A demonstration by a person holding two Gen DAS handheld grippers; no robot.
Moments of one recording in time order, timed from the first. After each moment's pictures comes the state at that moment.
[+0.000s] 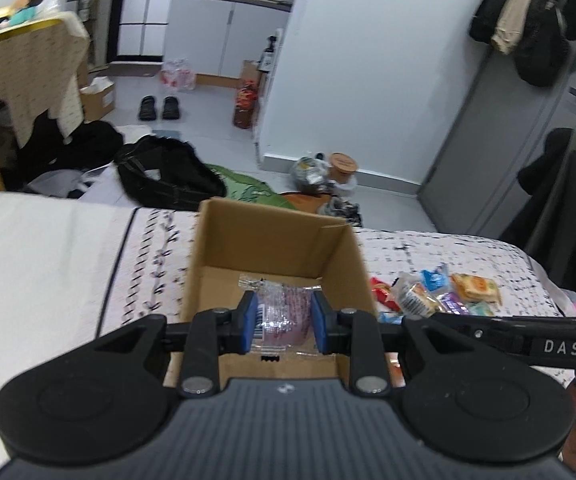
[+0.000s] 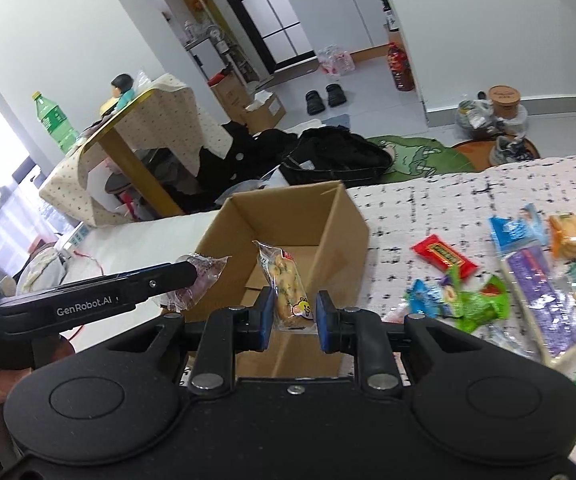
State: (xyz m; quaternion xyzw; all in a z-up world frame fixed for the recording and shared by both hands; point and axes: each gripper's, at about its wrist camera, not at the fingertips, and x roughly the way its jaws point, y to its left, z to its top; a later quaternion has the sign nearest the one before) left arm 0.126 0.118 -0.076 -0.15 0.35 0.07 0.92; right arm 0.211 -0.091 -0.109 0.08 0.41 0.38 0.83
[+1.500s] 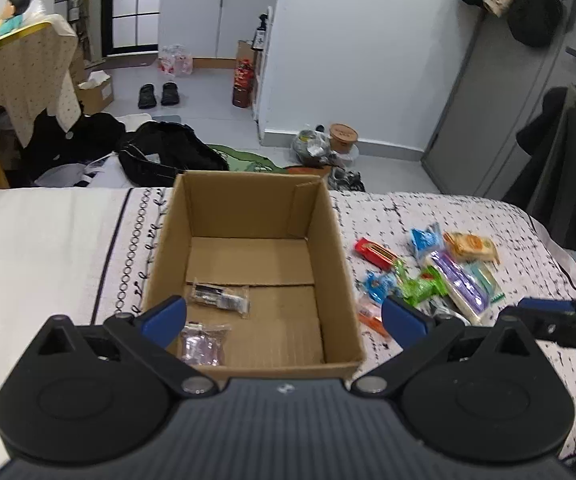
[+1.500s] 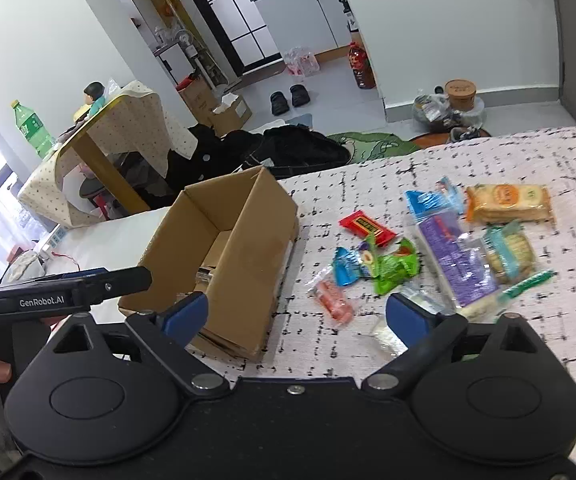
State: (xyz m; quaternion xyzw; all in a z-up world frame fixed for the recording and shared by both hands) left arm 0.112 0.077 -0.068 -0.11 0.39 0.06 0.91; right arm 0.194 -0.174 -0.107 0.07 0.41 0.33 0.85
